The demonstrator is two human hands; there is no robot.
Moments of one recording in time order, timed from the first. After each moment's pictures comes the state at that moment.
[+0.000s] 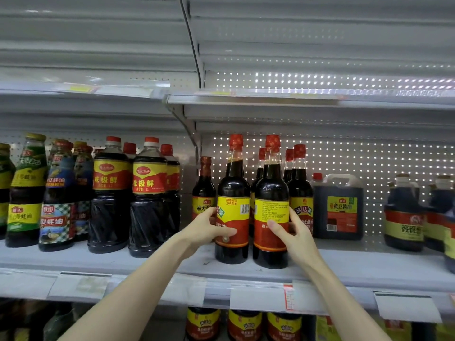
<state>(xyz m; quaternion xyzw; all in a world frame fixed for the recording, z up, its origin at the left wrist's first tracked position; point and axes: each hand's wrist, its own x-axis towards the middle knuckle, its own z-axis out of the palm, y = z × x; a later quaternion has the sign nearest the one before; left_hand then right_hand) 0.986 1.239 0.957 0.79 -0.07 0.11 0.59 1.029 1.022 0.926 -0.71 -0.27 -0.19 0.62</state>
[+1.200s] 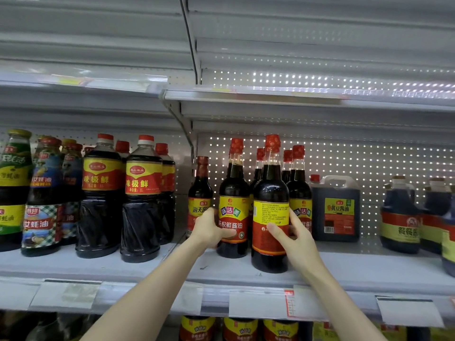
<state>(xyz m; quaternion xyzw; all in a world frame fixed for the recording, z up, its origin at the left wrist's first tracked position) 1.020 1.225 0.952 0.83 -0.02 0.22 0.51 1.029 1.024 0.923 -0.72 -0.24 -0.21 0.61</state>
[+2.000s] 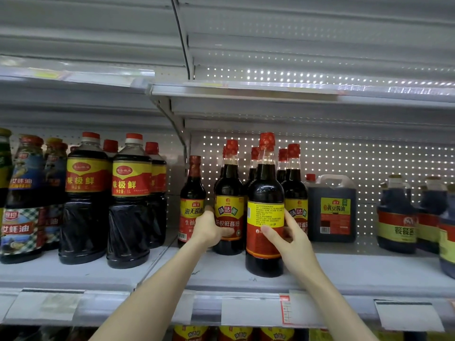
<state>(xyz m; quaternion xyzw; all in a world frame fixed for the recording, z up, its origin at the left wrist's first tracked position) 1.063 1.220 0.947 0.85 0.01 0.25 0.47 1.029 1.023 0.923 -0.72 -0.25 -0.21 0.62</state>
